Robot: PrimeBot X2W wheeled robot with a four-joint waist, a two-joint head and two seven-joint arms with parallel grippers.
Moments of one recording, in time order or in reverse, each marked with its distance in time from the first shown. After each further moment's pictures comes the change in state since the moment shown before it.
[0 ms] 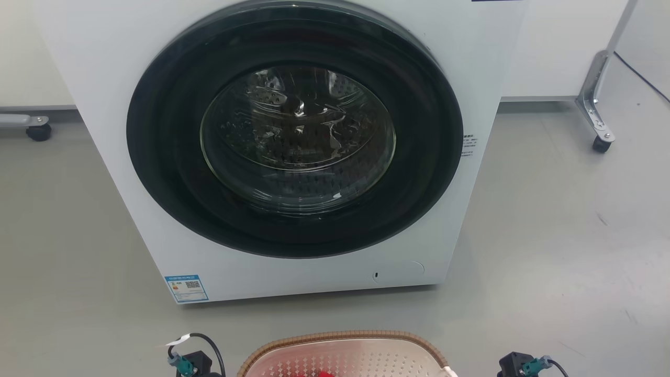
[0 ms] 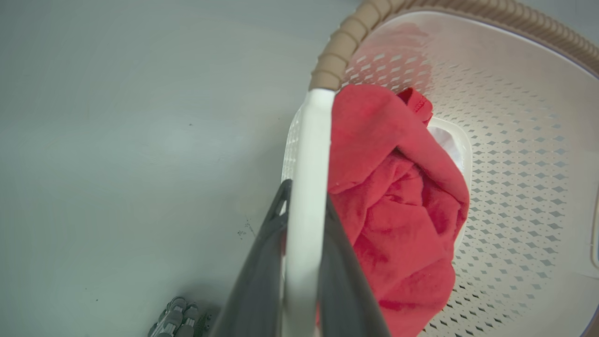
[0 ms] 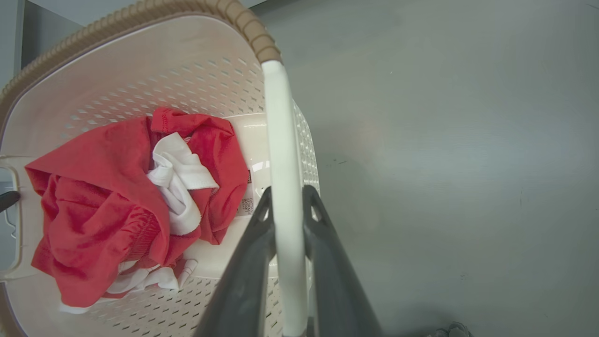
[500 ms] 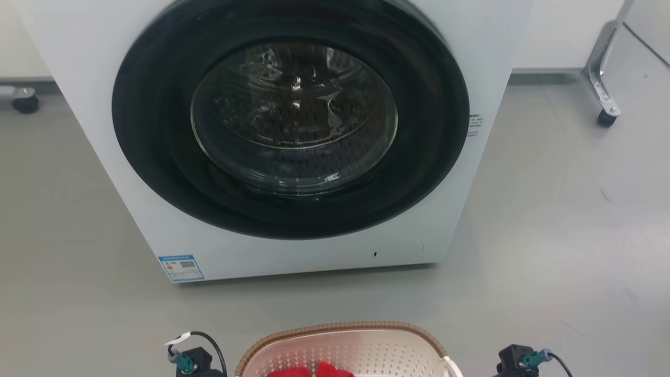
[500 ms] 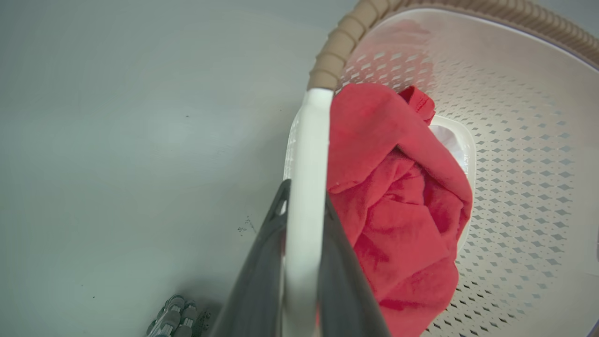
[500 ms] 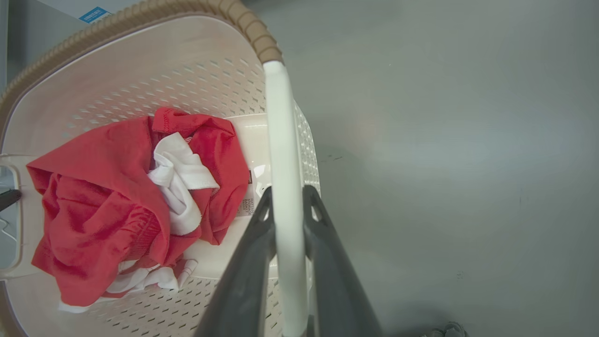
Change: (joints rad) left arm 0.000 0.002 -0.012 -0.011 -0.007 0.001 -0.019; right arm -0.007 -0.010 0.025 -0.020 0.004 0.000 -0.019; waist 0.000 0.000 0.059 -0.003
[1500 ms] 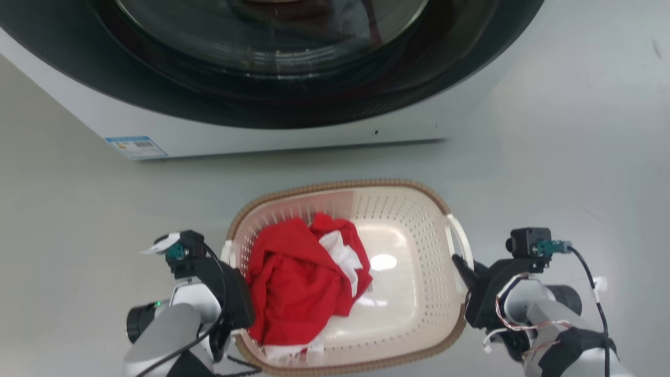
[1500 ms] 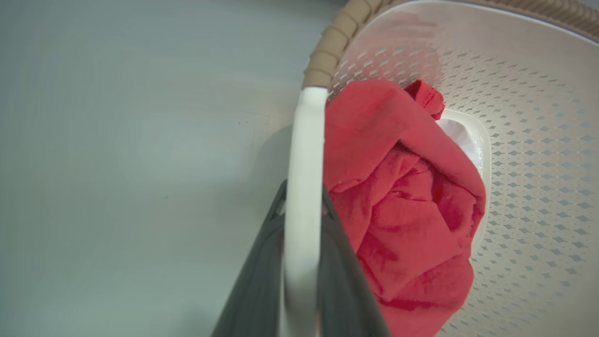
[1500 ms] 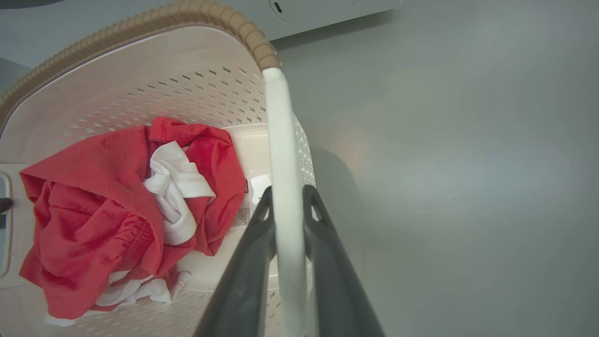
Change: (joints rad) left arm -0.256 0.012 -0.008 -0.073 0.019 0.045 -0.140; right arm -0.295 -0.033 0.007 -0.018 -0.055 0.000 -0.198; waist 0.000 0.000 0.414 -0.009
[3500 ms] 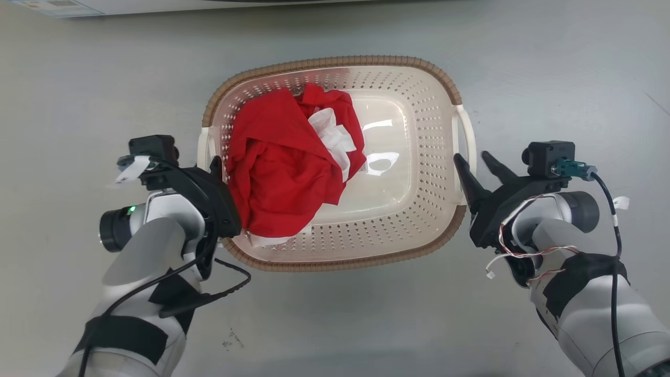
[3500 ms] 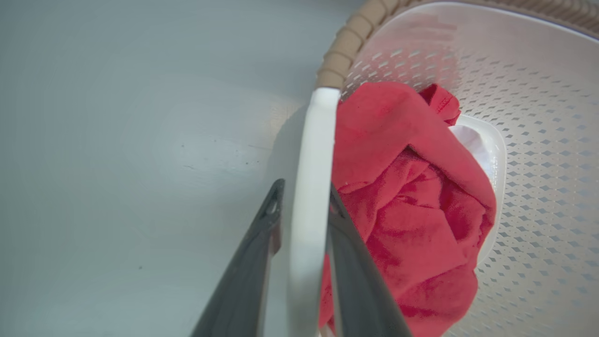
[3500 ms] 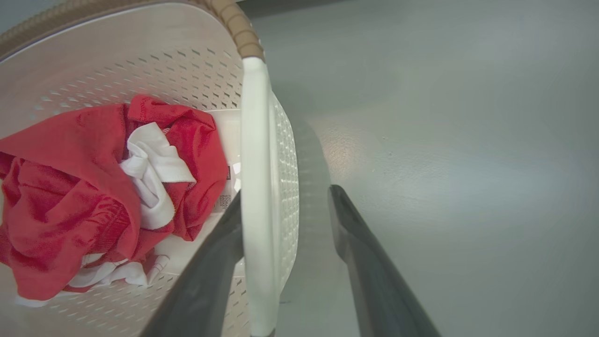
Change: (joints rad) left arm -0.253 0.007 0.018 0.036 0.027 -0.004 -0.186; right arm -0.255 0.004 0.036 0.084 -0.065 0.004 -0.178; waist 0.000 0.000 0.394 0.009
